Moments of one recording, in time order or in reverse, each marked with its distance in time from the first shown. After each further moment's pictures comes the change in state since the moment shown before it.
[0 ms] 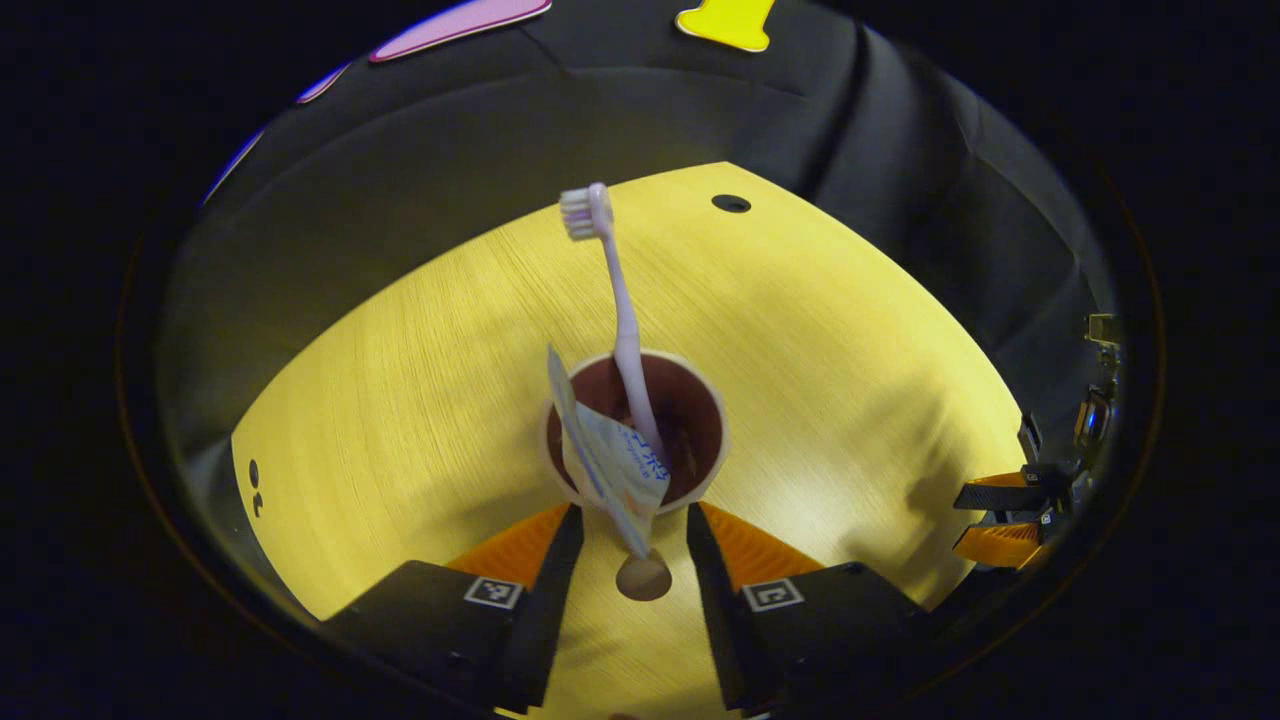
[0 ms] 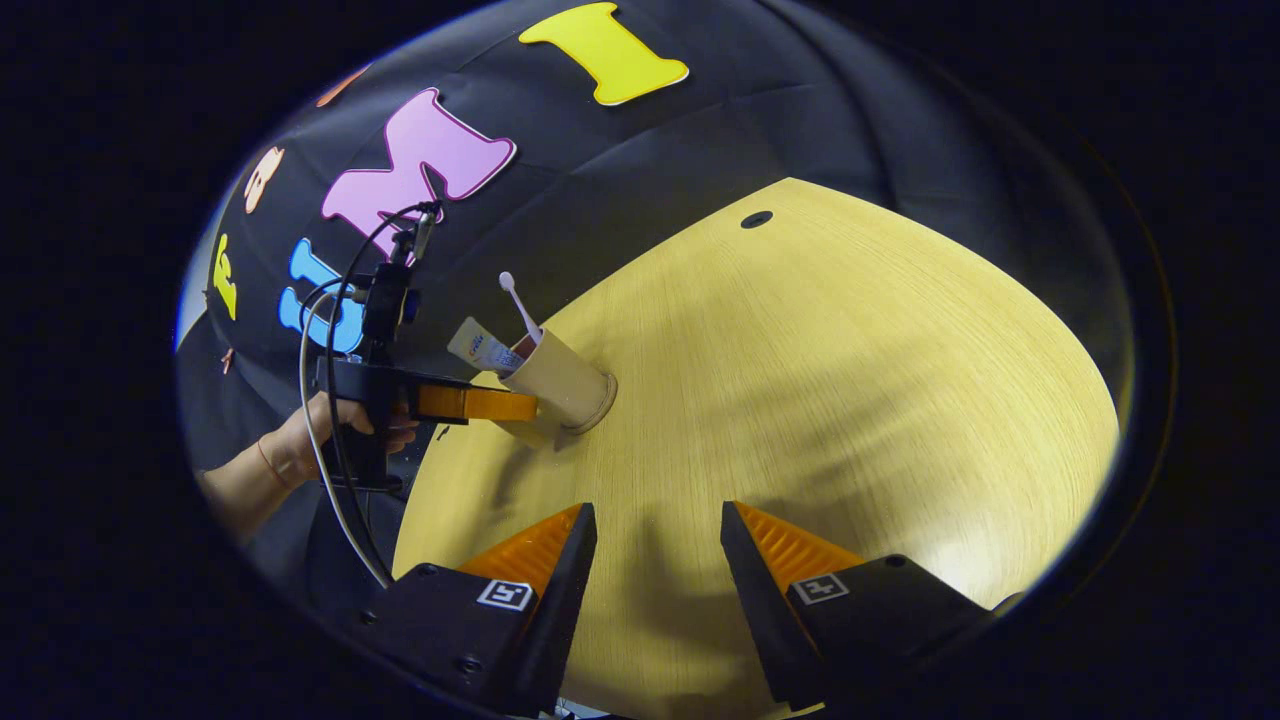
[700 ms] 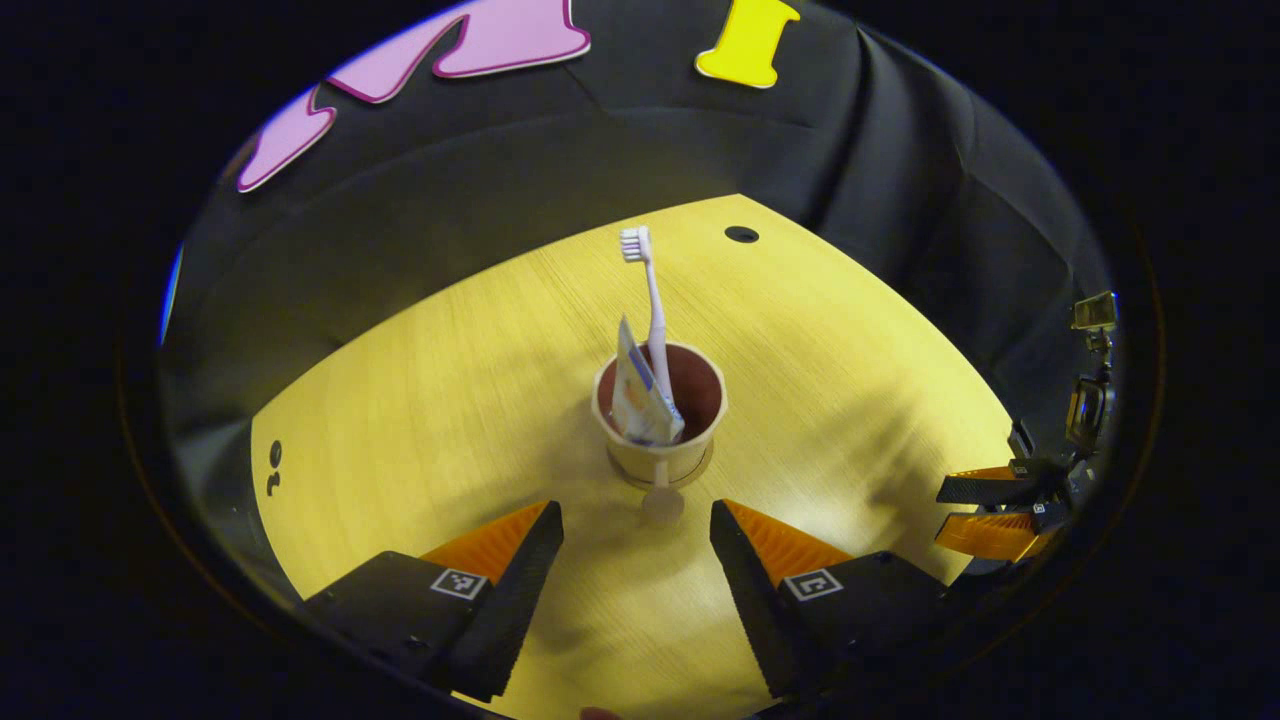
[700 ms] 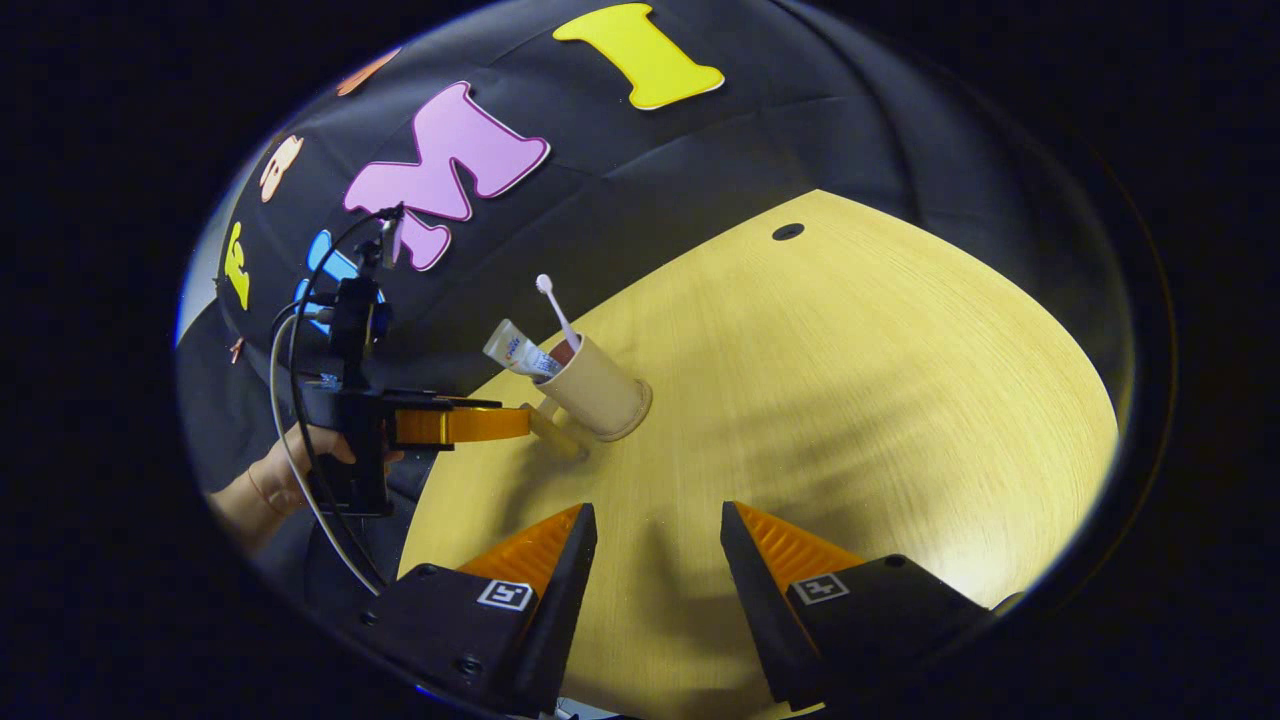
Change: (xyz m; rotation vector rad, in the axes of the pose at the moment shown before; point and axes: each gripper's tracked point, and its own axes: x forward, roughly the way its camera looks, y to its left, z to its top) left arm -0.041 0.003 -0.013 -0.057 -0.100 0.045; right arm -0.001 0.043 0.004 -0.042 -0.017 0.042
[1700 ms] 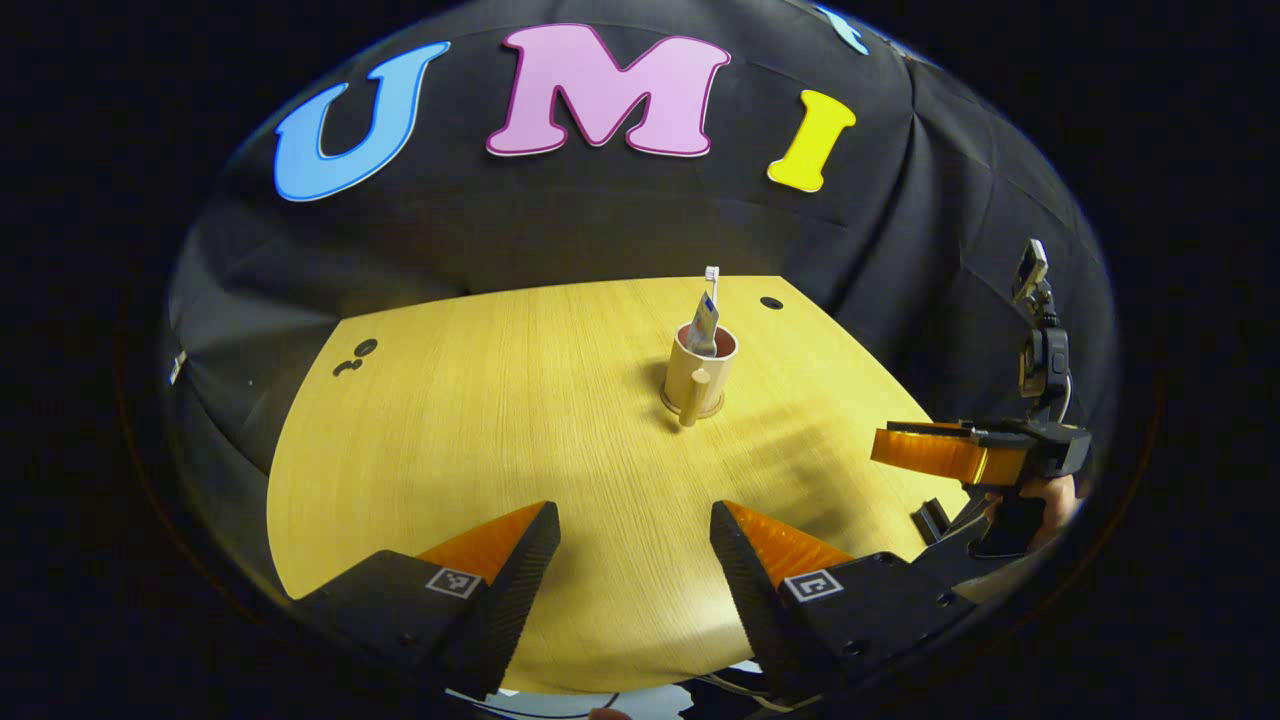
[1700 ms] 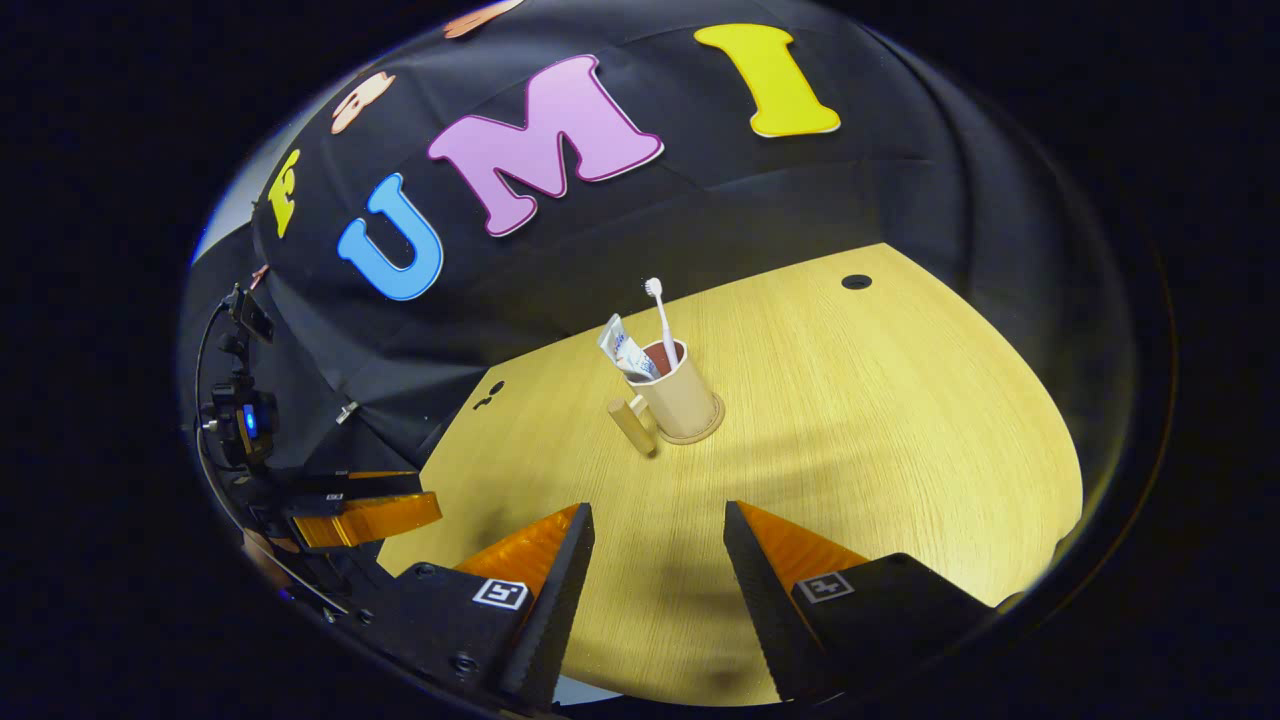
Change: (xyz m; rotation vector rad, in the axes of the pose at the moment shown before) left arm -0.157 0.009 -0.117 -0.280 -0.226 0.065; right arm -0.027 0.086 0.004 -0.223 -0.008 0.002
